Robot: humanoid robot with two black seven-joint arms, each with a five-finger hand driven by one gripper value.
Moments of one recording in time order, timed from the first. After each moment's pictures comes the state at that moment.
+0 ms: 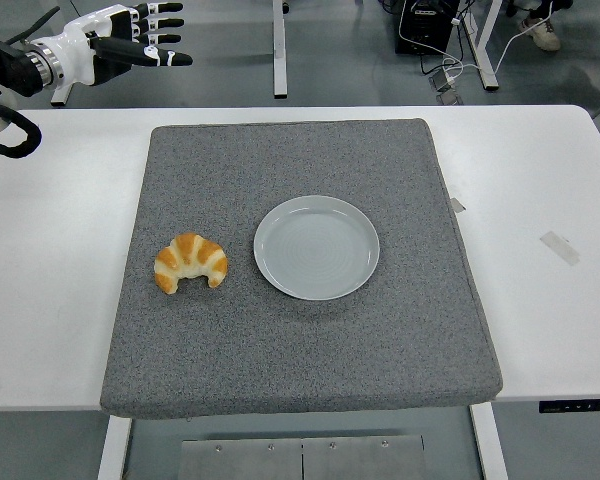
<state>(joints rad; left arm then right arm) -1.33 0.23 -0.19 -0.16 0.20 -0.61 -0.10 -0.06 0.00 0.04 0.07 -0.15 0.00 0.25</state>
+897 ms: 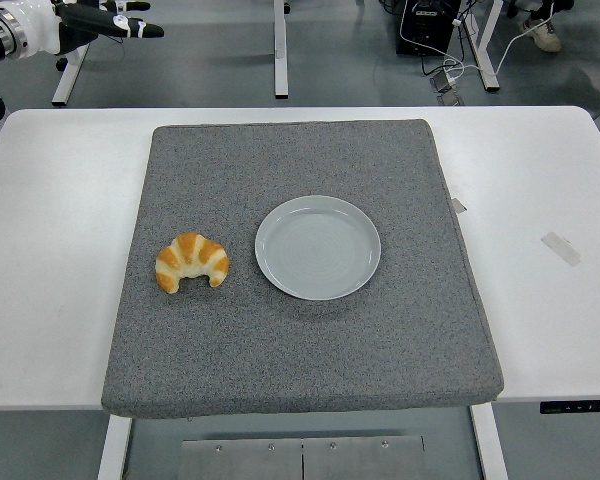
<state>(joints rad) -1.38 0.29 -0.14 -0.18 0.27 -0.61 -0.10 -0.06 0.00 0.04 0.07 -0.15 0.00 0.25</state>
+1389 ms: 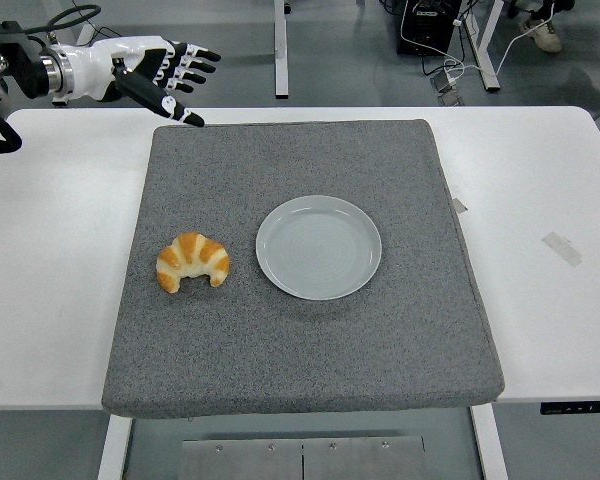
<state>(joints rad) -1.33 0.41 -0.12 -0.57 0.58 -0.61 -0.15 -0.06 0.00 0.04 0.07 -0.15 0.00 0.25</state>
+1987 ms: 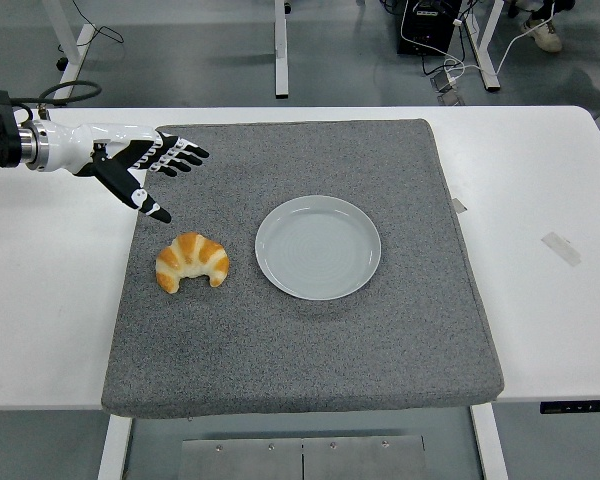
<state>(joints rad) -1.20 0.65 -0.13 -0.94 0.80 -0.61 -0.15 -0.06 0.00 0.04 0.07 -0.15 0.00 0.25</state>
